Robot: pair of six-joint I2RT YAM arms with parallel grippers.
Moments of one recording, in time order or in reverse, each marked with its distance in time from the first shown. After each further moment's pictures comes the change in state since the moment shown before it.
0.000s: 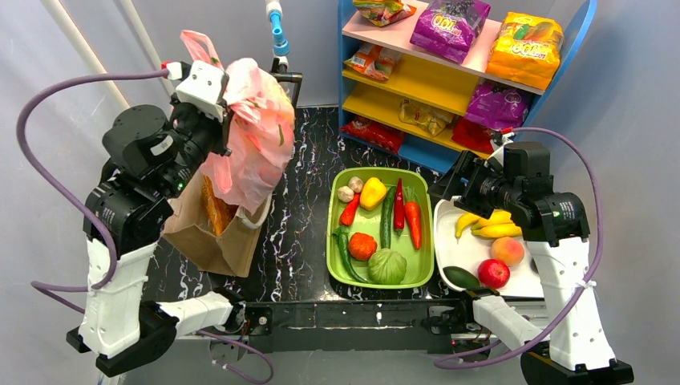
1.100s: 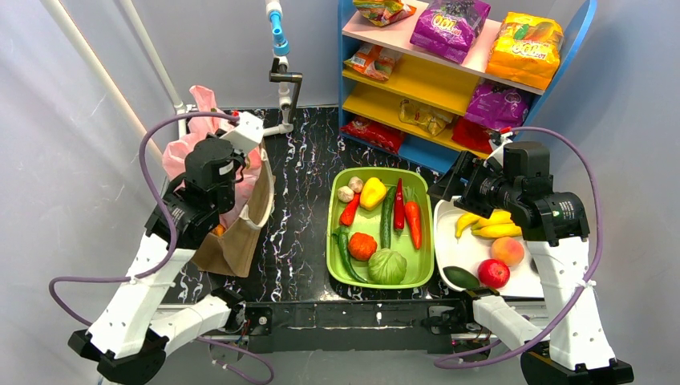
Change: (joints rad) left arm 0.002 -0.159 -0.604 0.237 -0.542 0.367; right arm 0.000 0.002 0.000 0.000 -0.008 -0.023
